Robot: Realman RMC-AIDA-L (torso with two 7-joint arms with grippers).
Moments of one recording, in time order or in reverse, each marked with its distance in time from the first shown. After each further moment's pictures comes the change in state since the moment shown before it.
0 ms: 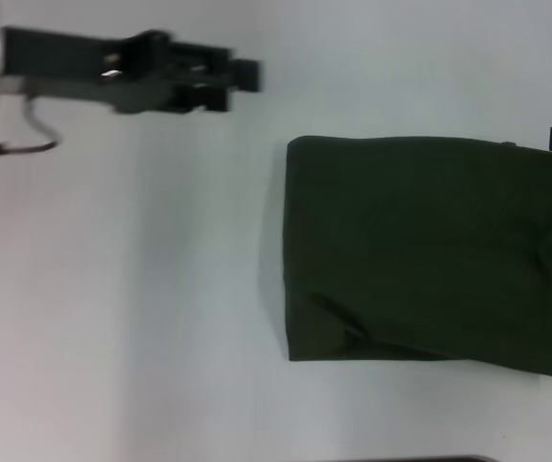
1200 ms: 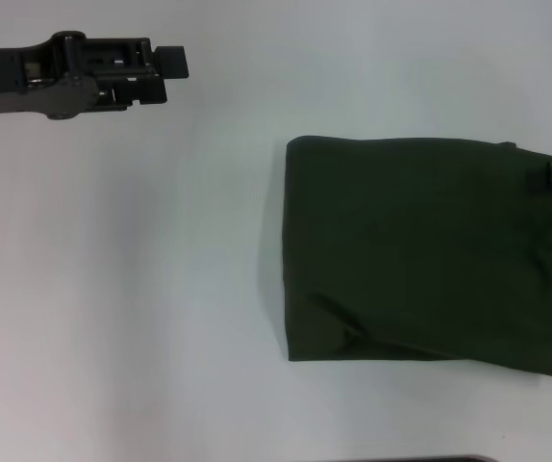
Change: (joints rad) left arm 0.072 -0.016 -0.180 0.004 0.003 0.061 0.074; right arm 0.073 0.050 -0.062 -0.055 -0.216 0.090 0.095
